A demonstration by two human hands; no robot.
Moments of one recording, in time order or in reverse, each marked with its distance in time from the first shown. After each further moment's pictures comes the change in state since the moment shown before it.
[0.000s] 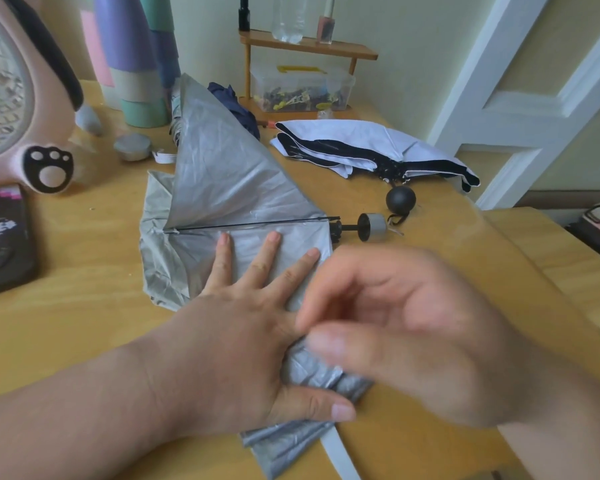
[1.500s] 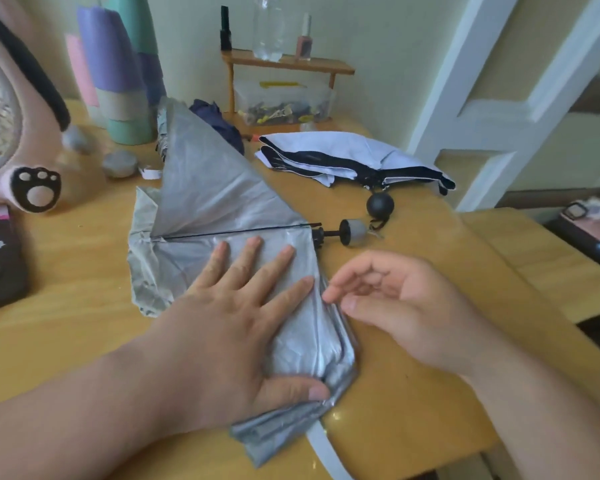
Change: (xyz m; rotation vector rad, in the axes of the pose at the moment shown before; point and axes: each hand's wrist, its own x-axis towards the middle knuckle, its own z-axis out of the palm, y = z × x) left_hand -0.002 -0.005 0.007 0.029 0.211 -0.053; right_hand -0.015 0.037 -0.033 -0.247 0.313 0.258
